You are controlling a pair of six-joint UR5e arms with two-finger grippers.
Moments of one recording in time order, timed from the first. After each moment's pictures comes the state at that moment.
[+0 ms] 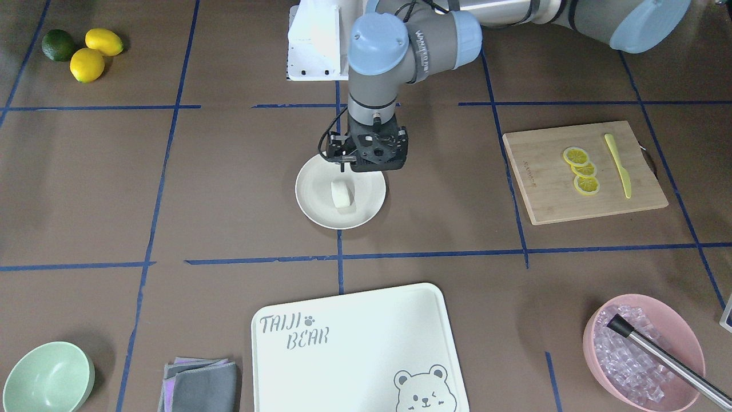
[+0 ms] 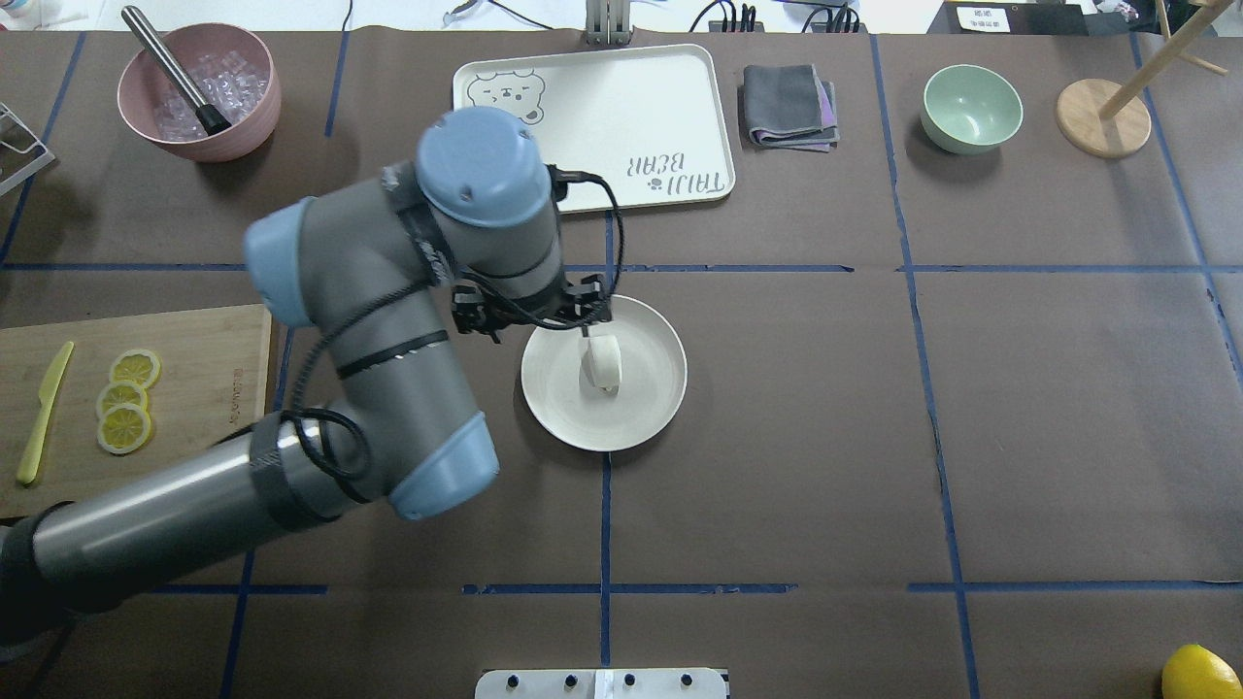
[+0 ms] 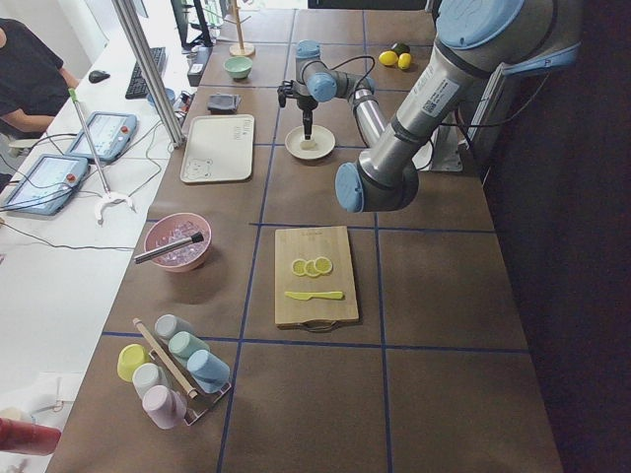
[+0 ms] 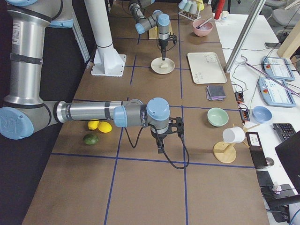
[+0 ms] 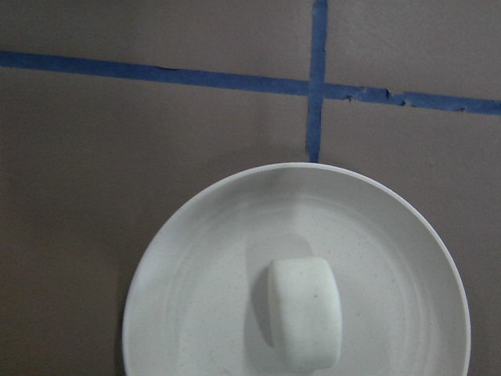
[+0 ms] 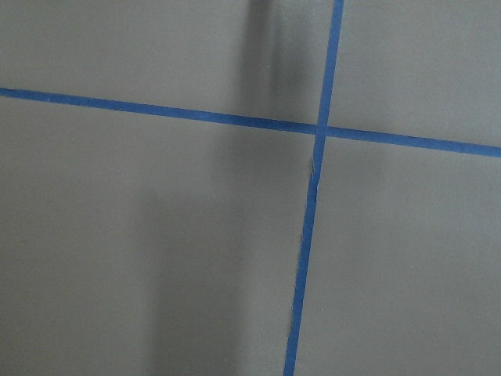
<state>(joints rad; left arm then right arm) -0.62 -2.35 -1.68 -1.43 -1.97 -1.19 1.56 -1.73 1.81 -1.54 2.40 -0.05</state>
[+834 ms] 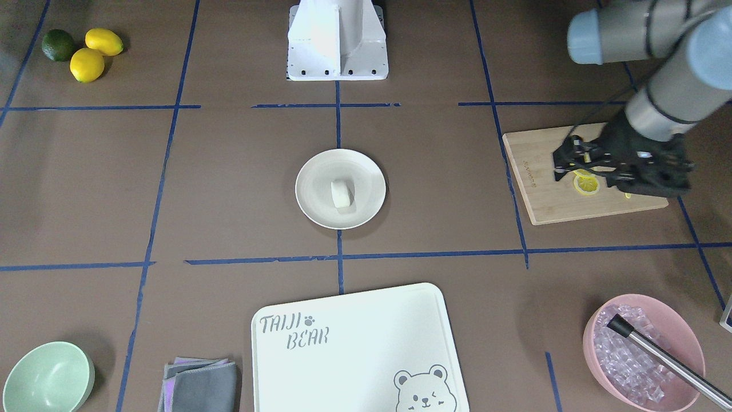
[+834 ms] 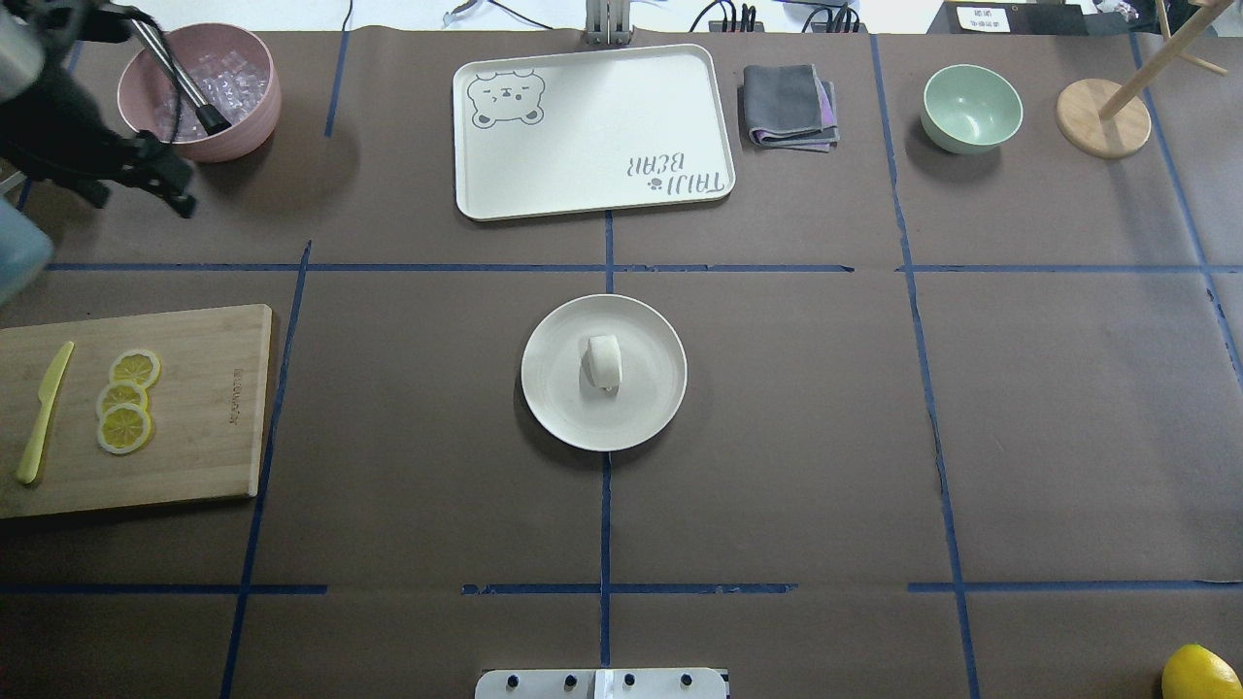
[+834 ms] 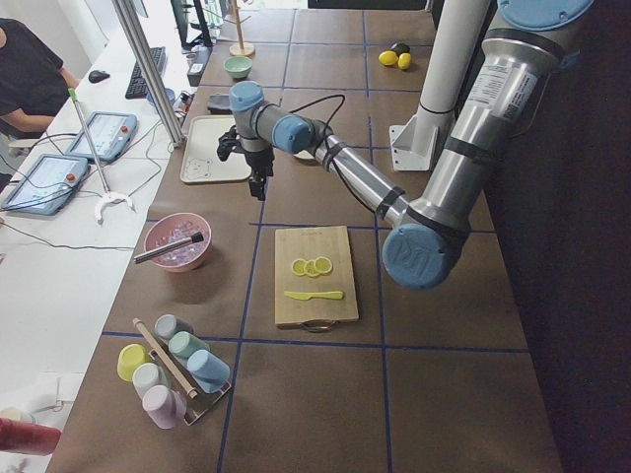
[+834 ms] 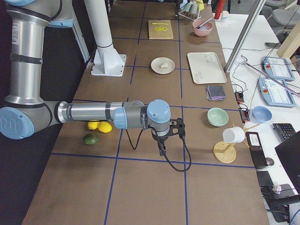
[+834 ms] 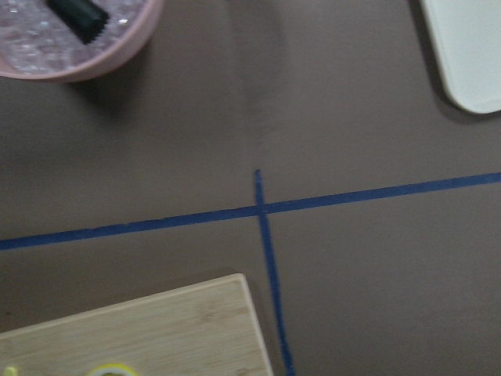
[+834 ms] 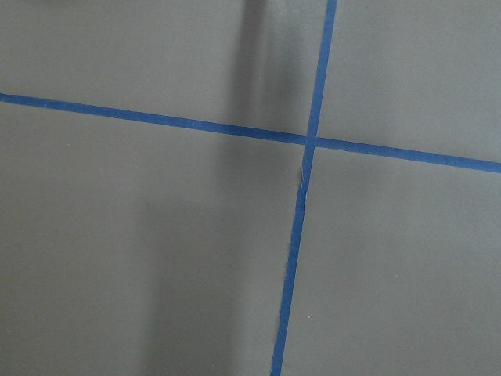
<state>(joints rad) -1.18 -1.88 -1.83 -1.39 -2.33 -0.40 1.59 -1.72 1.80 -1.54 2.40 -0.08</state>
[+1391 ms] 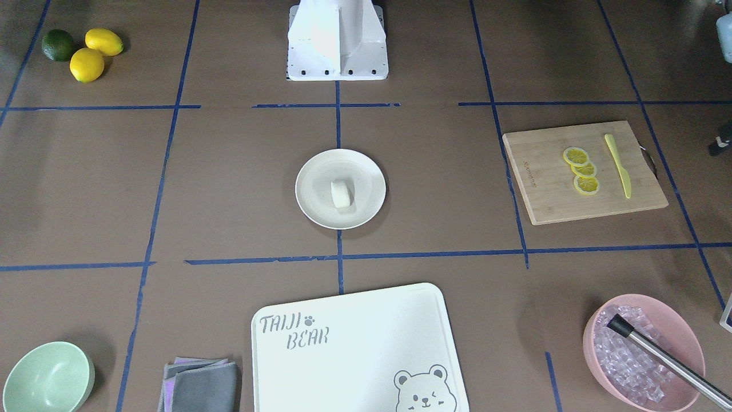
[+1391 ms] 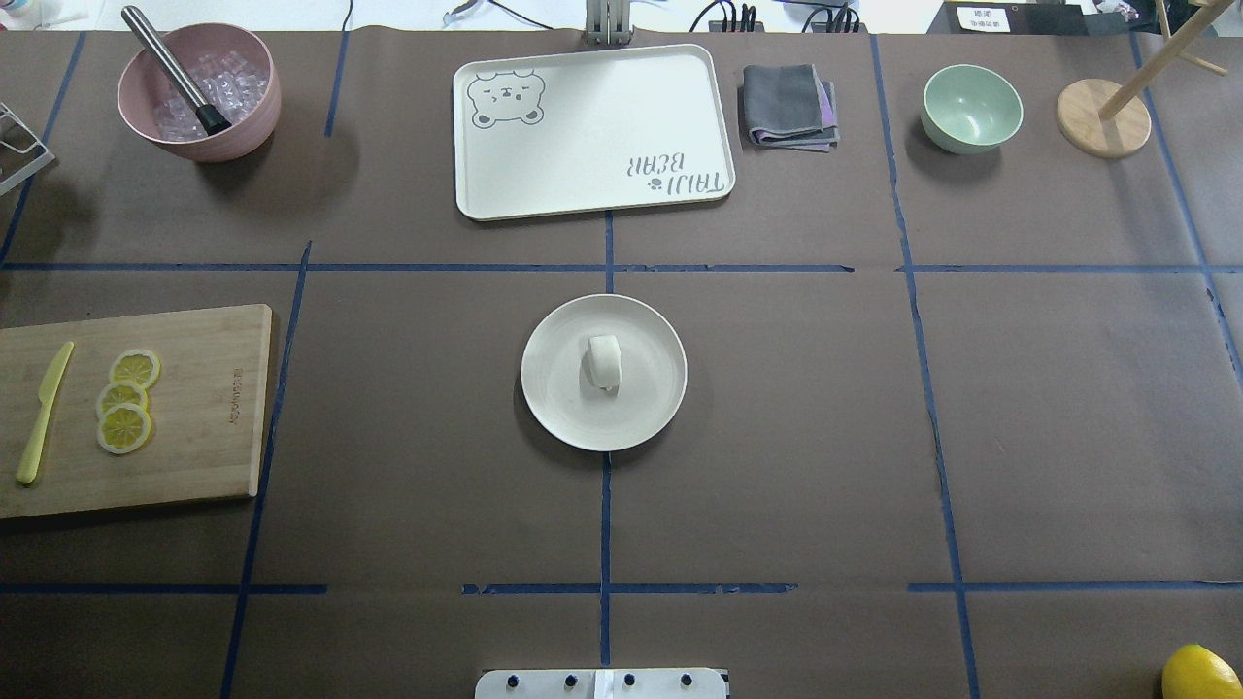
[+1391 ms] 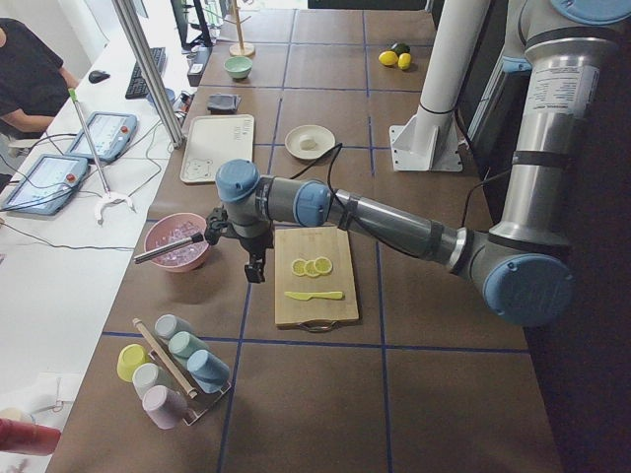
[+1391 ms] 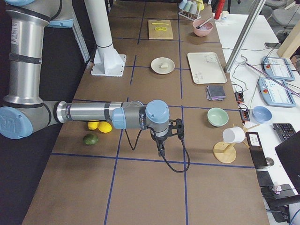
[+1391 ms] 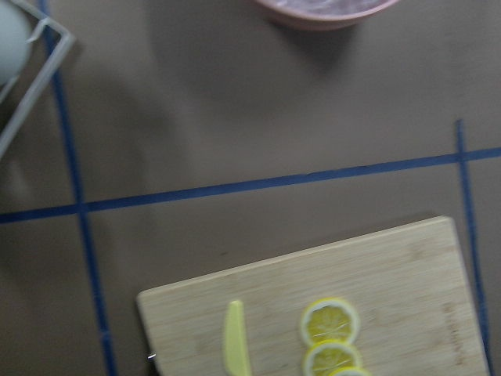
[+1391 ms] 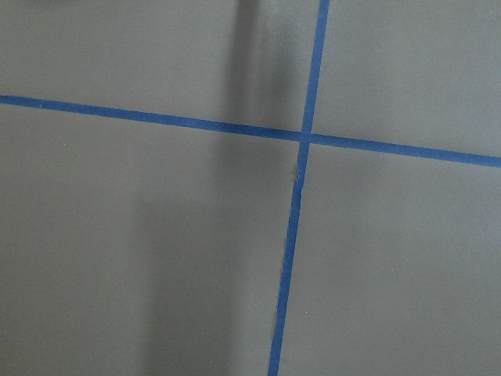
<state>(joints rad) -1.50 -1.65 -1.71 -1.40 -2.41 0.02 1.59 -1.73 1.80 -1.54 2.40 -0.07</state>
